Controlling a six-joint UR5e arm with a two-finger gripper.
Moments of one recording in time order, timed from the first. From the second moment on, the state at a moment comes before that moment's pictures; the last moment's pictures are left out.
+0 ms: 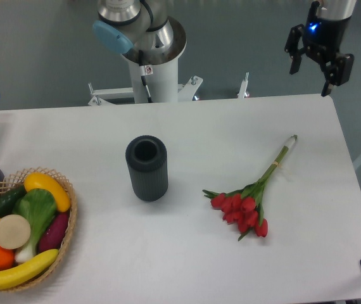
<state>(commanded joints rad) 3.03 -1.62 -1.62 -1.32 1.37 2.01</state>
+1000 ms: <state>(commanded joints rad) 2.97 -1.69 -1.73 -1.15 1.40 1.76</state>
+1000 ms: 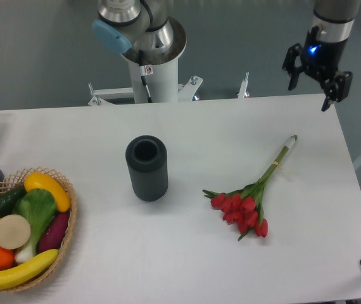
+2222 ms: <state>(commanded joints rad) 2.81 -1.98 -1.79 -0.87 1.40 1.44</state>
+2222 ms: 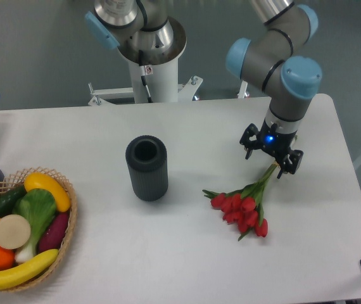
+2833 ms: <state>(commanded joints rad) 2.79 -2.04 -1.79 -0.83 1.41 1.45</state>
